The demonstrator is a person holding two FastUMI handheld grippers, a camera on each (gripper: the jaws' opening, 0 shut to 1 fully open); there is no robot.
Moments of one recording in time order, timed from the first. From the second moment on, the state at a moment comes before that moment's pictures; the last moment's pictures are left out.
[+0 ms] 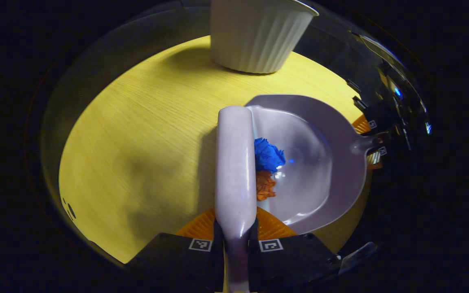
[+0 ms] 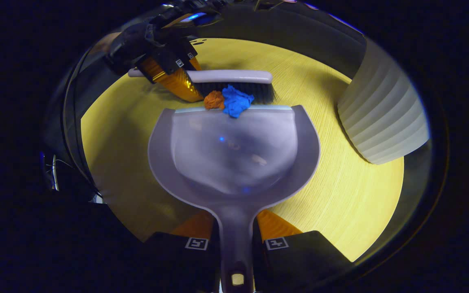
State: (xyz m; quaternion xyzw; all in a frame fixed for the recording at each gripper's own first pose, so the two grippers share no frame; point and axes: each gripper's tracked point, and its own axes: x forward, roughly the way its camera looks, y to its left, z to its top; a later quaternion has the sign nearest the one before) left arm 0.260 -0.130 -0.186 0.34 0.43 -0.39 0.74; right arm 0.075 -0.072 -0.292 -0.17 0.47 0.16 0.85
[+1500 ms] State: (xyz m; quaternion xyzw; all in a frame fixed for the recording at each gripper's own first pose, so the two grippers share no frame) left arm 0.043 -0.012 -0.193 0.03 0.33 -0.19 0.93; right arm 0.053 -0.094 -0.211 -0.09 0.36 0.07 0.93
